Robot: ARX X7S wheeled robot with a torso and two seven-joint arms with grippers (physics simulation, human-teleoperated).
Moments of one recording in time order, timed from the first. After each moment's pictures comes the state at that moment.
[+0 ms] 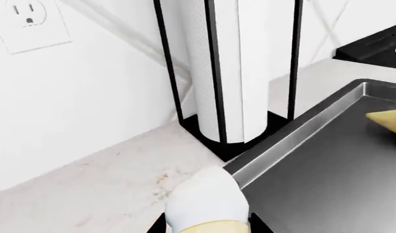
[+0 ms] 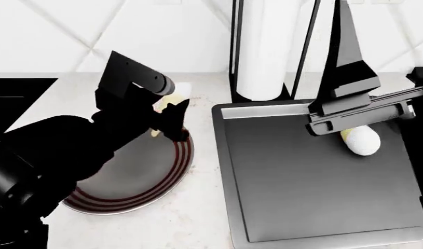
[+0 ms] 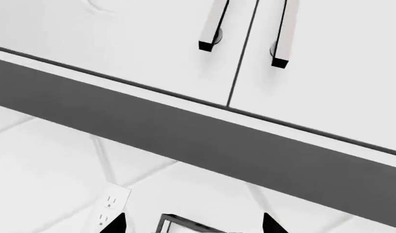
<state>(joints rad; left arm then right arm) -0.95 -0.42 0.30 0.30 -0.74 -1.16 0.02 0.92 0.99 -0.31 -1.01 1.01 0.57 0.77</state>
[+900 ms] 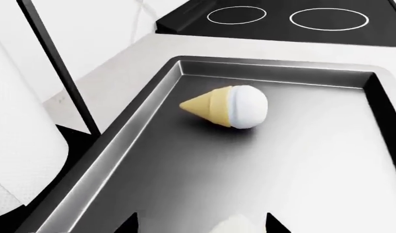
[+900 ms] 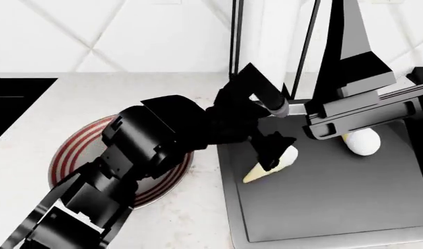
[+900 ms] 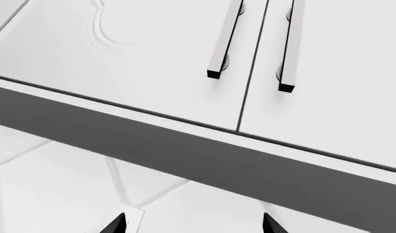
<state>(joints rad) -1.21 -0.08 0.76 -0.25 -0.65 -0.88 0.44 1.12 1.08 -0.55 -1.02 1.07 0.40 0.87</state>
